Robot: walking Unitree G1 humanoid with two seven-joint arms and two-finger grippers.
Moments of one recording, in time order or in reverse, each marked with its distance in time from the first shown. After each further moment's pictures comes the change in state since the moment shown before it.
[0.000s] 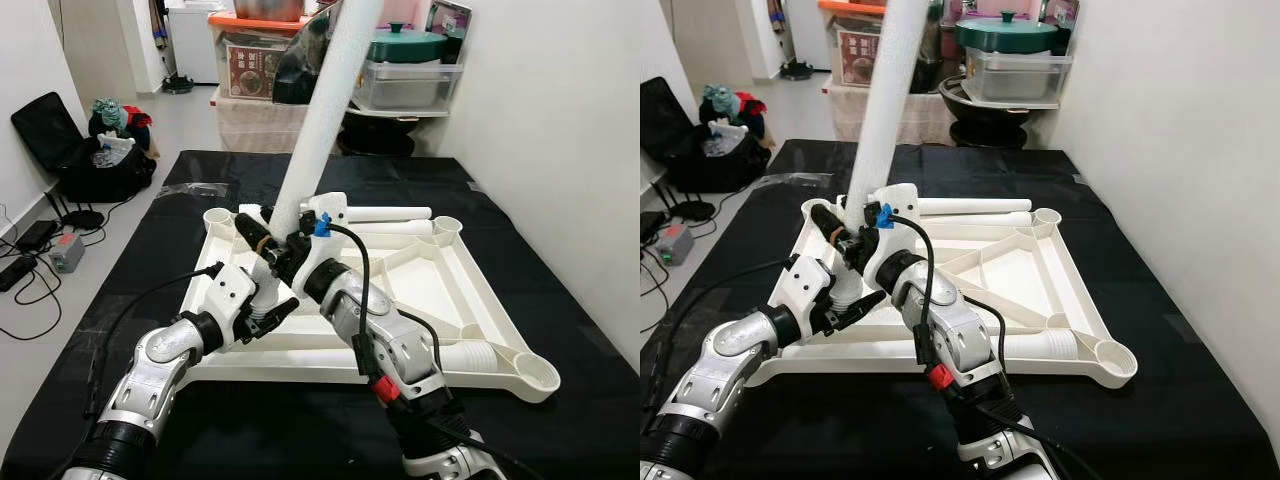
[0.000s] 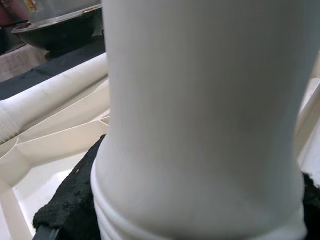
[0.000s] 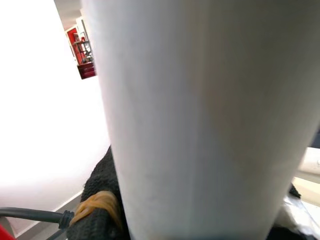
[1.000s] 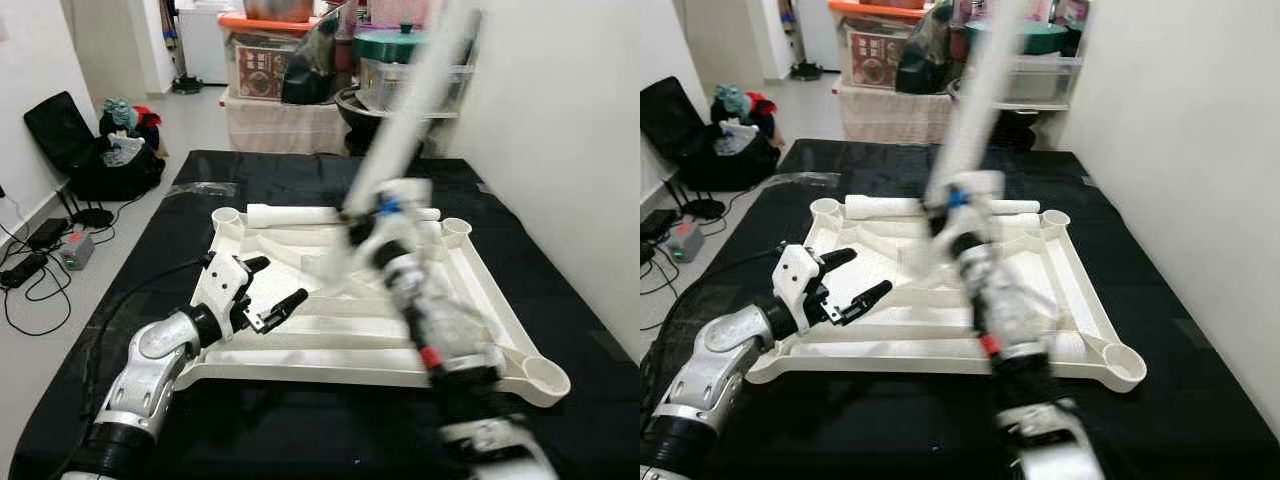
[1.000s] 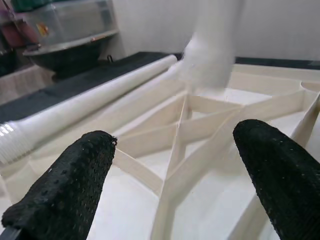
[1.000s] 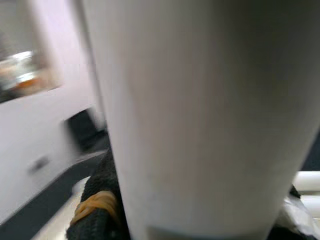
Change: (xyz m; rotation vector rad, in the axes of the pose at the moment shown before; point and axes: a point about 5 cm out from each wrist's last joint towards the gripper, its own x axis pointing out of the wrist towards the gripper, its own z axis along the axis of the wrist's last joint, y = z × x) left arm -0.008 0.002 0.012 -0.045 -0.101 0.021; right arm -0.046 -0.110 0.042 -0.146 -0.149 -0.498
